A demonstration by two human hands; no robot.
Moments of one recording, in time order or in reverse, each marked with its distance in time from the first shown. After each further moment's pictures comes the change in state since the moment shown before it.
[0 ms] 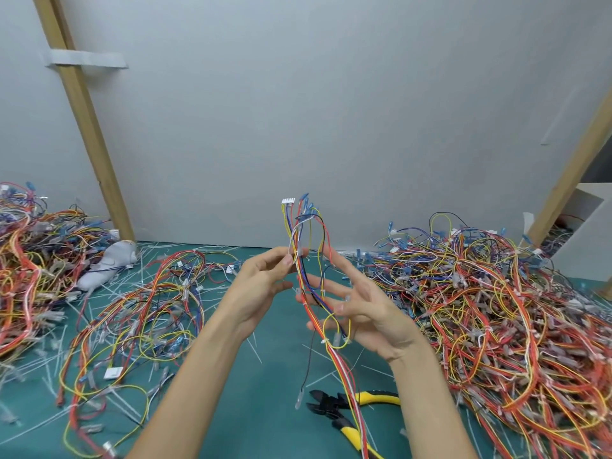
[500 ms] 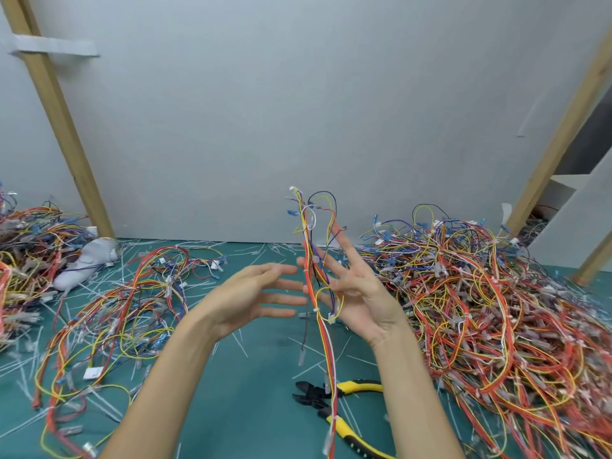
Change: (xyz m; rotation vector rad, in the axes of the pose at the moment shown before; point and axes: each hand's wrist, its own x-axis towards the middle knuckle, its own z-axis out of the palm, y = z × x) left_hand -0.007 0.001 -0.002 0.005 -0.228 -0.359; right_hand 0.003 -0.004 -0.003 0.220 0.199 -0.138
